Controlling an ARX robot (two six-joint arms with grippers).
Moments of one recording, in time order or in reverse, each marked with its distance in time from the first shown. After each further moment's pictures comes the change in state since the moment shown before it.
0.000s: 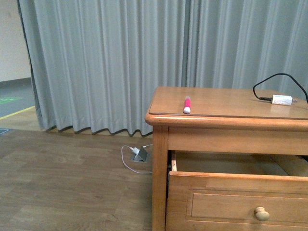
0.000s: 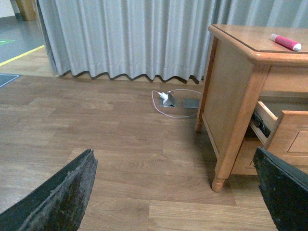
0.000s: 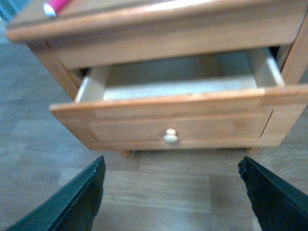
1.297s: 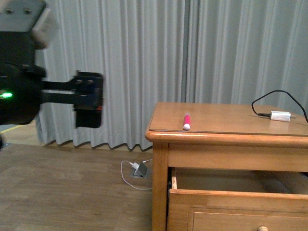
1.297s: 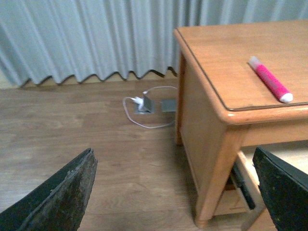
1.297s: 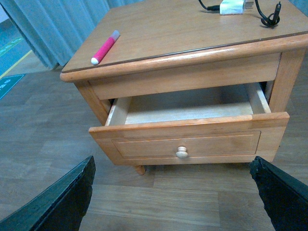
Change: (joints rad) left arm -0.329 1.410 0.809 0.497 -0.202 0.041; right arm -0.053 -0.359 0.079 -0.319 -0.072 0.029
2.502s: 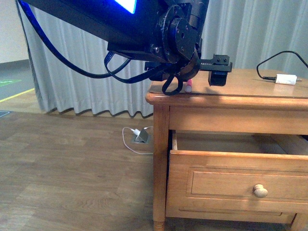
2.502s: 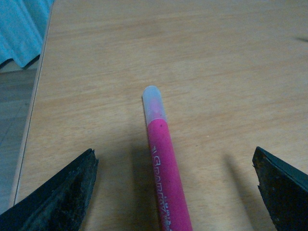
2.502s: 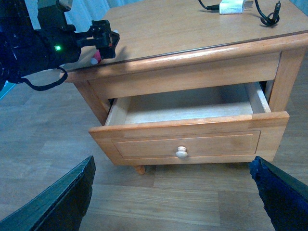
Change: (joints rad) left arm -0.181 0.988 1.326 -0.505 -0.033 -0.092; right arm 0.000 0.000 0.000 0.000 0.000 0.000
